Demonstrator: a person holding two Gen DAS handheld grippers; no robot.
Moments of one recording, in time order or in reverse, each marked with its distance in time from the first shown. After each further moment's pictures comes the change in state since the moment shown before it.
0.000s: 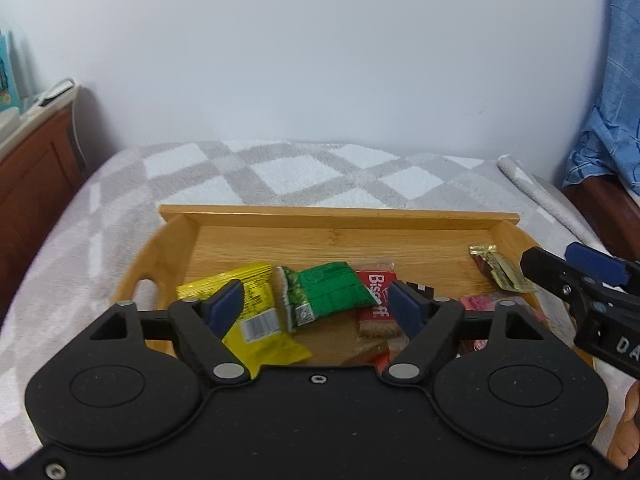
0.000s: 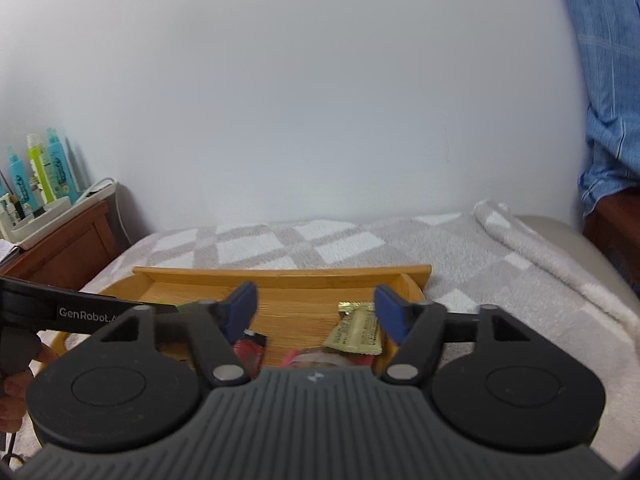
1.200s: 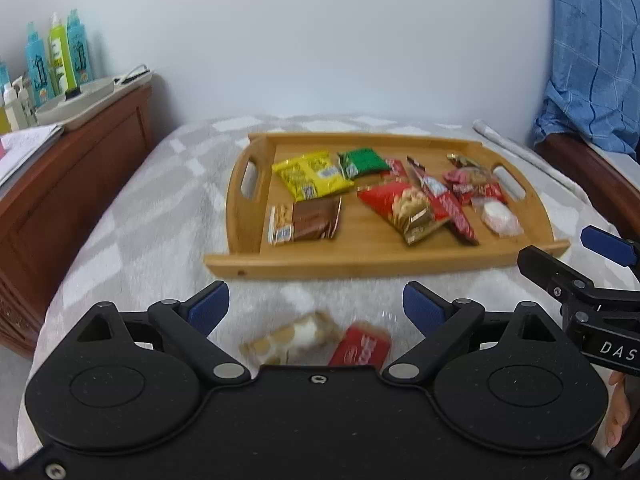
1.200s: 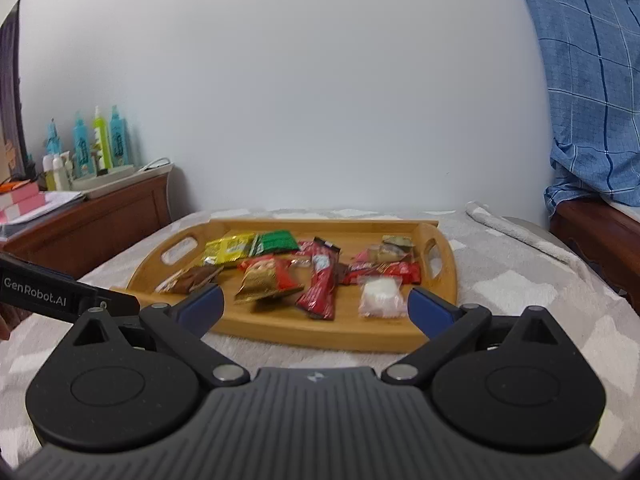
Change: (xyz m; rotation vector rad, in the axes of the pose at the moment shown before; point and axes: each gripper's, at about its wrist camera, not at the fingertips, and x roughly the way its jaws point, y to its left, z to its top) left arm -0.161 0.046 -0.148 0.025 -0.042 0.011; right arm -0.145 0.082 -0.101 -0.110 -0.093 -0.030
